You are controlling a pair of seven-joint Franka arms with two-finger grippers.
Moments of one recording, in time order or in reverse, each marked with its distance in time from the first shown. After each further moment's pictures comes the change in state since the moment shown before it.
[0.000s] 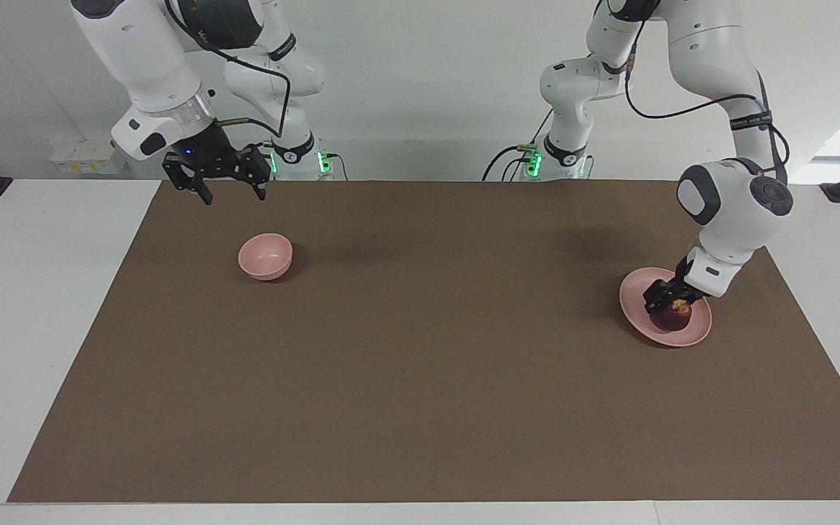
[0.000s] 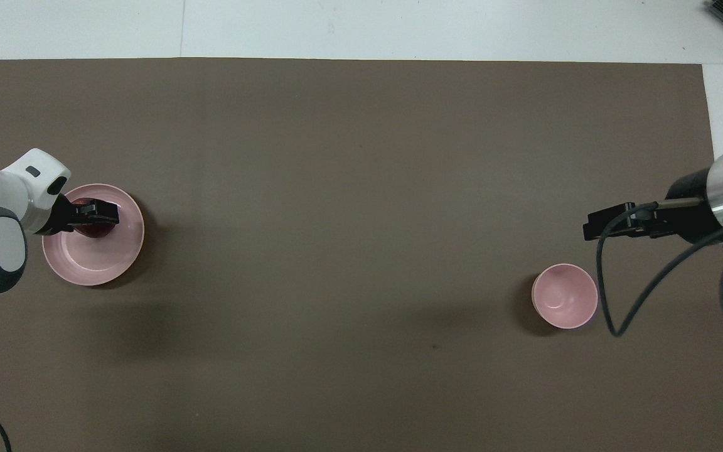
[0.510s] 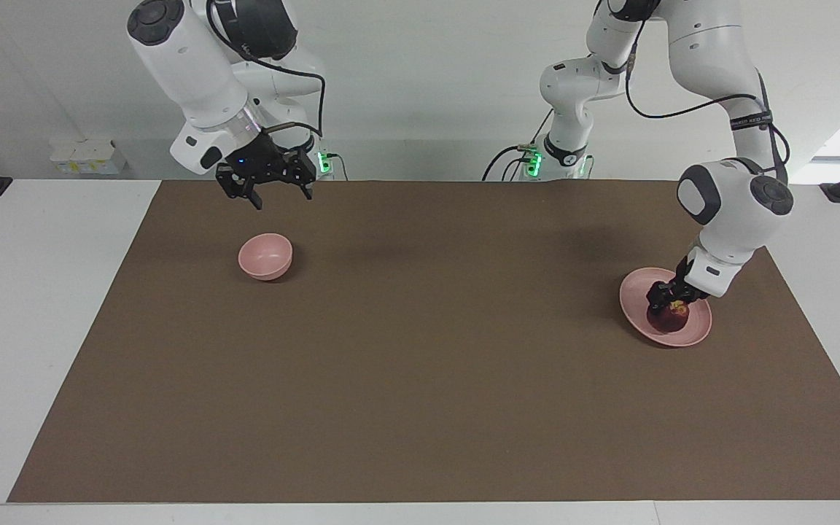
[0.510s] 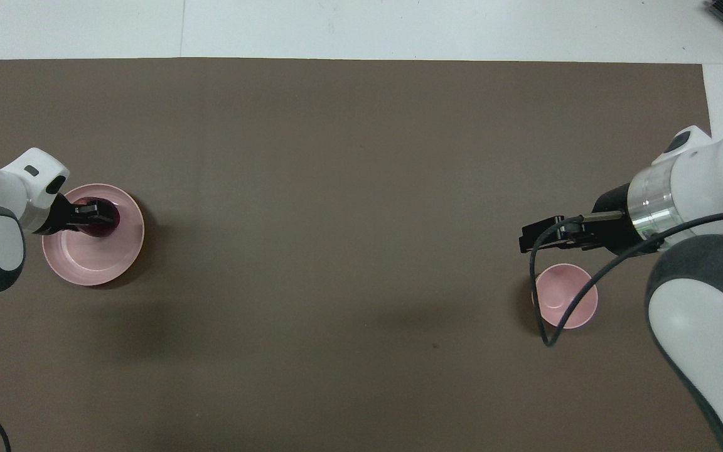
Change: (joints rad) left arm 0.002 -0.002 0.001 0.015 -0.001 -0.022 -0.001; right arm 0.087 0.001 0.003 -0.067 0.087 0.068 0.087
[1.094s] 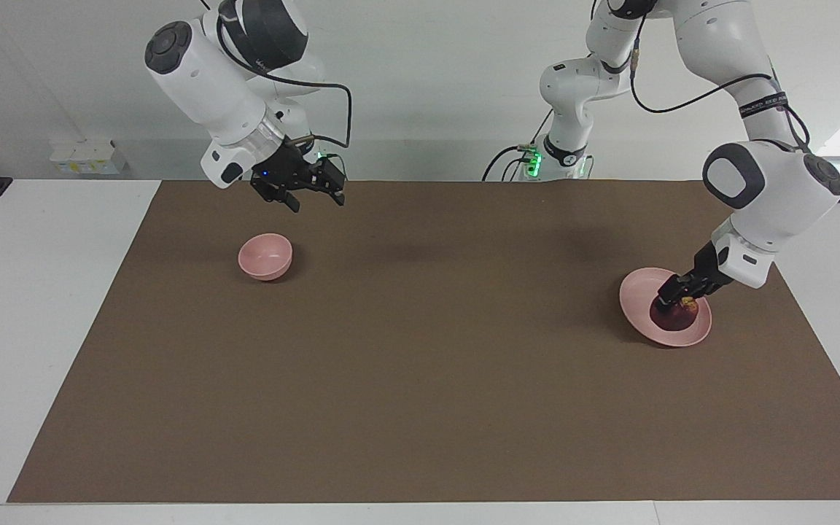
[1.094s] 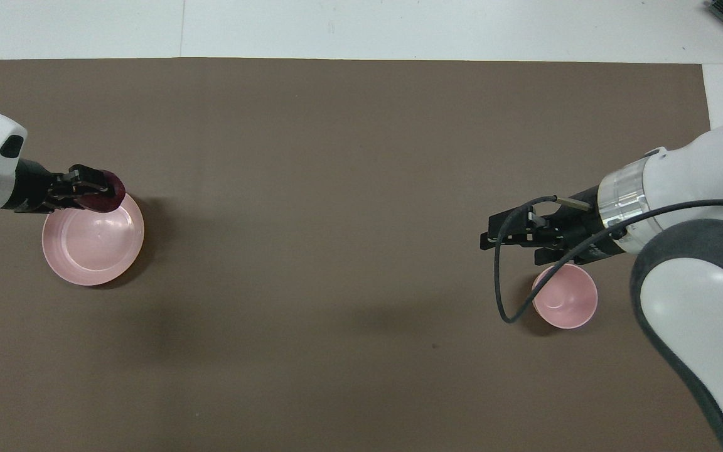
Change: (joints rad) left arm 0.004 -0.035 -0.012 0.148 -0.313 -0.189 -0.005; right arm 0.004 0.026 0.000 -0.043 0.233 0.019 0.206
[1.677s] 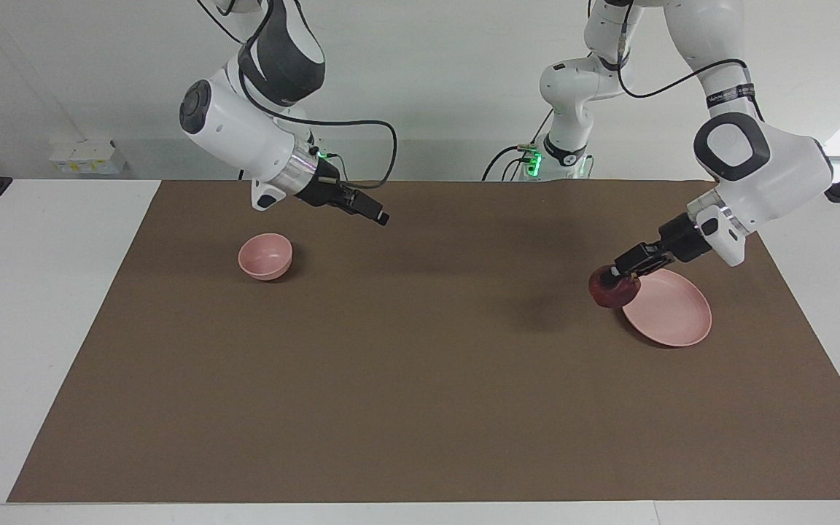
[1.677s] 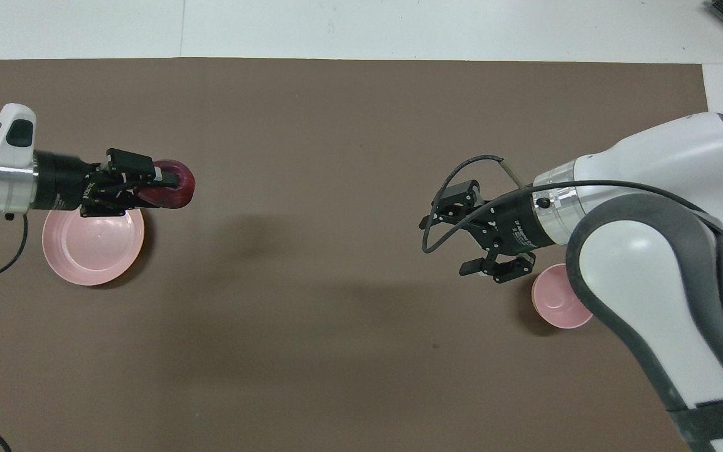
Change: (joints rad) left arm -0.005 -0.084 -0.078 0.000 -0.474 -0.195 -0.022; right arm 0.063 0.090 0.001 -0.038 0.245 0.128 0.440
